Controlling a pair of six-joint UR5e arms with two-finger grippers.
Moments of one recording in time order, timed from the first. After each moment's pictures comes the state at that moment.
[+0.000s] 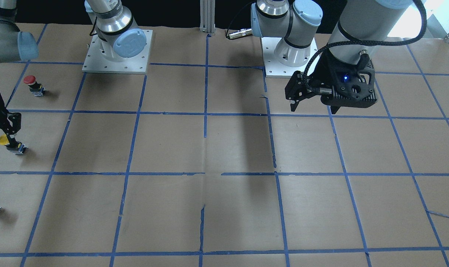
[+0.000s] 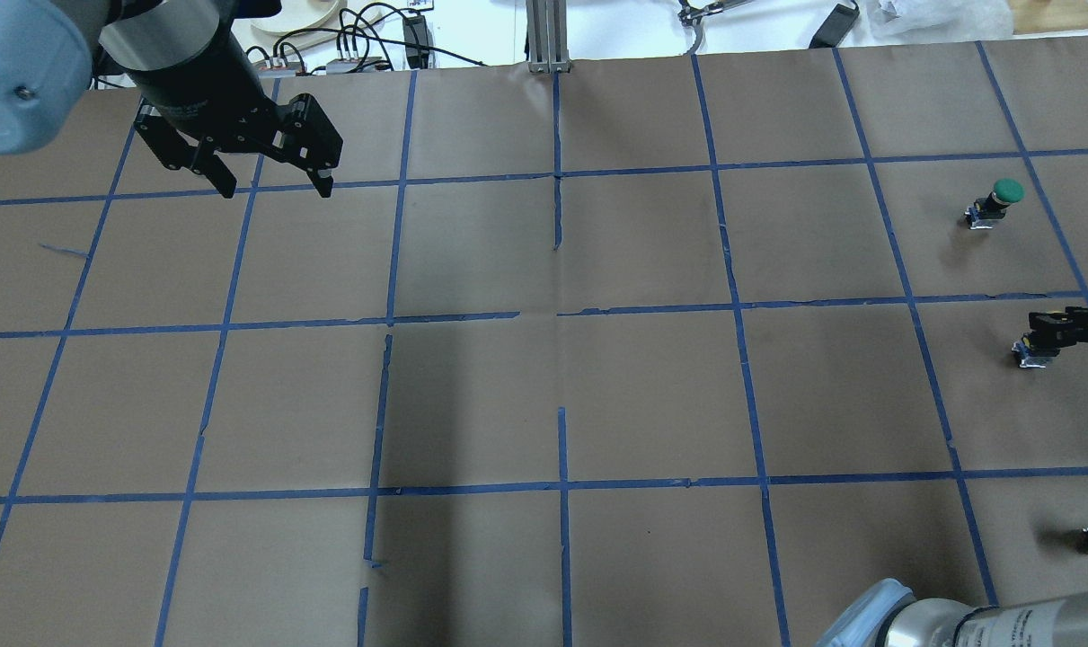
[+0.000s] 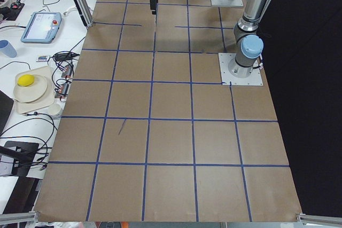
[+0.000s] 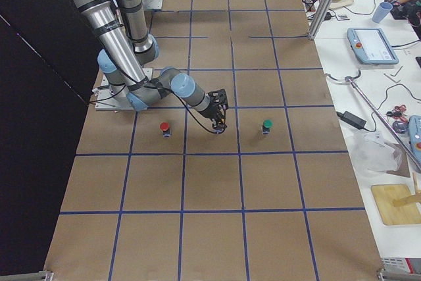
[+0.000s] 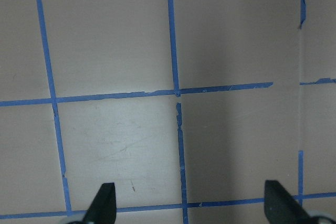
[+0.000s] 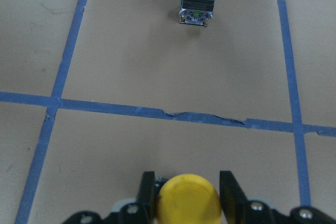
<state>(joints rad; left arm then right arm) -1.56 -1.66 -1.47 -1.59 1.57 0.06 0.65 -1.40 2.33 -2.85 -1.16 -0.96</state>
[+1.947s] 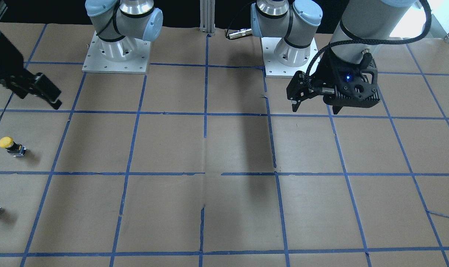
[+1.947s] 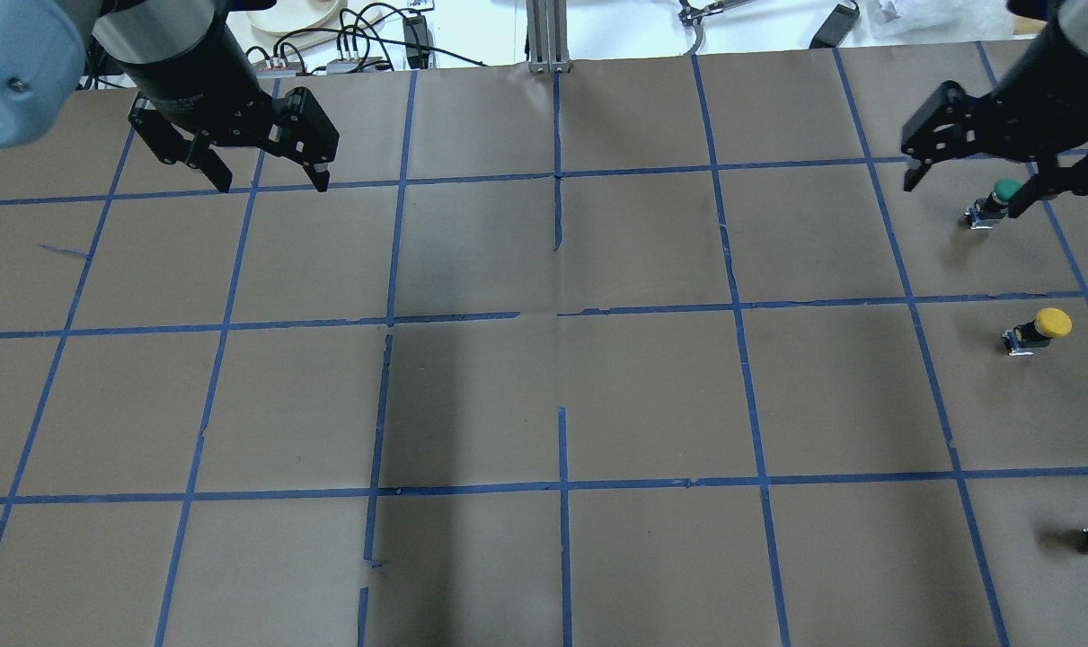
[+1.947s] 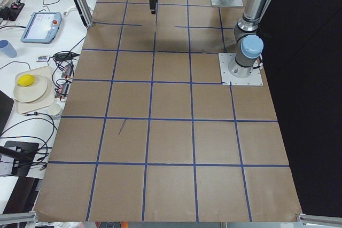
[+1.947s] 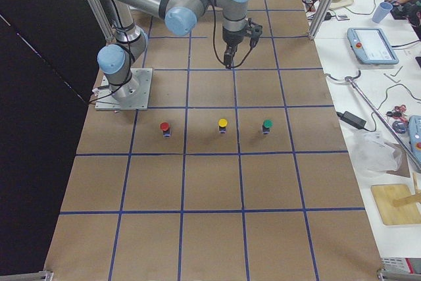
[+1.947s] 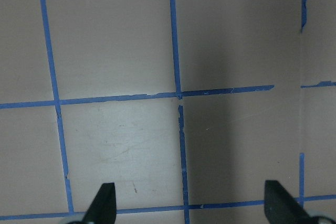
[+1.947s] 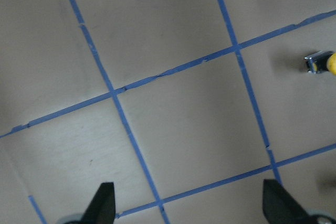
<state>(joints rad) -1.56 -1.66 -1.46 -1.59 1.57 0.06 1.37 -1.57 1.58 -1.54 -1.53 0.13</state>
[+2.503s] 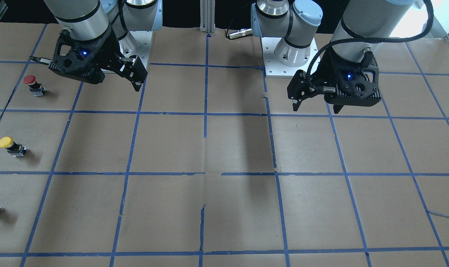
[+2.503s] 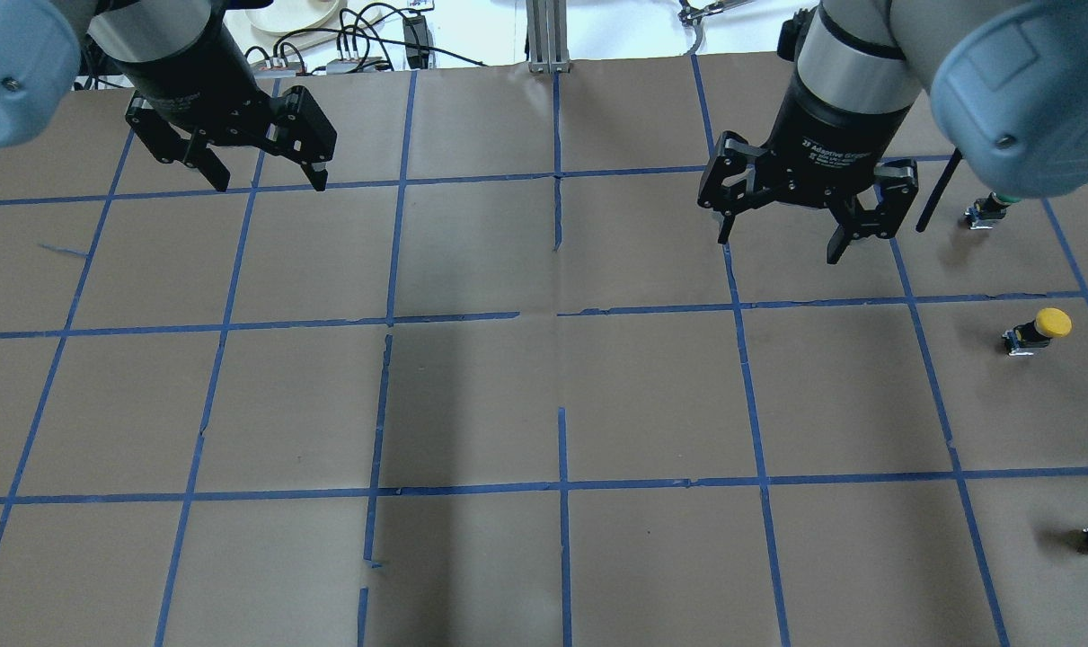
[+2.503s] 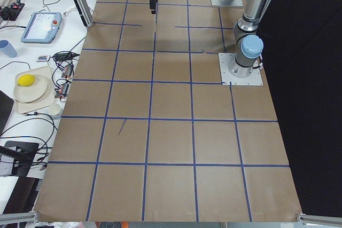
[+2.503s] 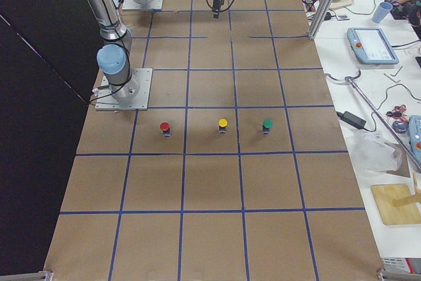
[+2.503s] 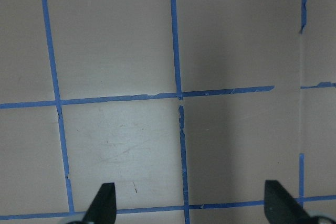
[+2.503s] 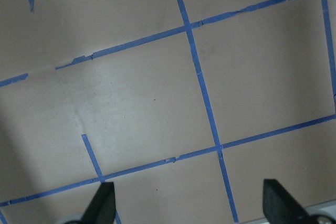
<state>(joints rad) -1.56 -1.66 -1.46 -1.59 1.57 0.06 1.65 -1.58 1.57 -1.47 -1.54 0.35</state>
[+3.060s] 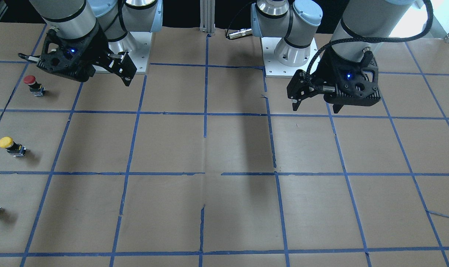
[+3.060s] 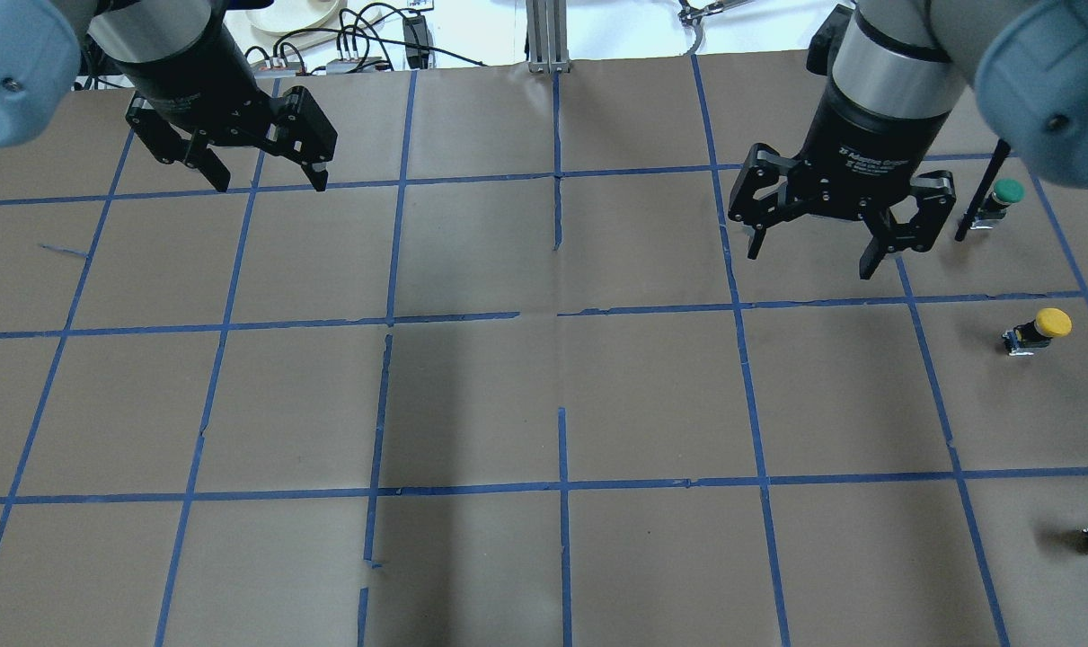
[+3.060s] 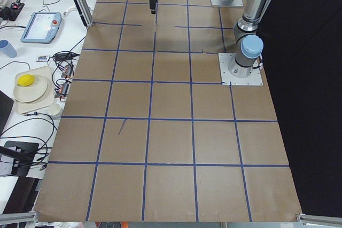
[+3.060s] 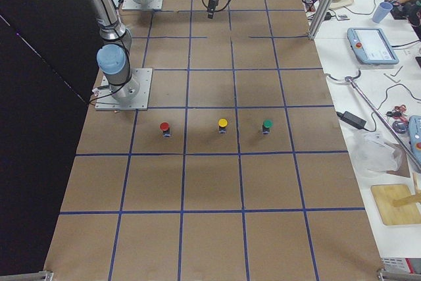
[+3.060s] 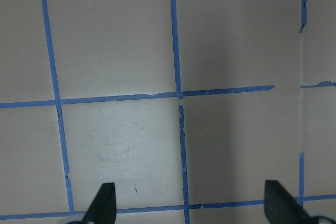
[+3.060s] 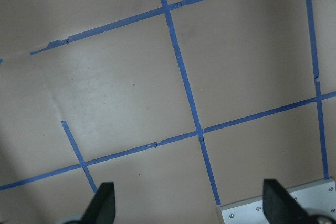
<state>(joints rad) -1.56 -1.66 -1.46 -1.59 1.57 0.06 1.58 -1.60 1.58 -1.40 -1.55 0.29</state>
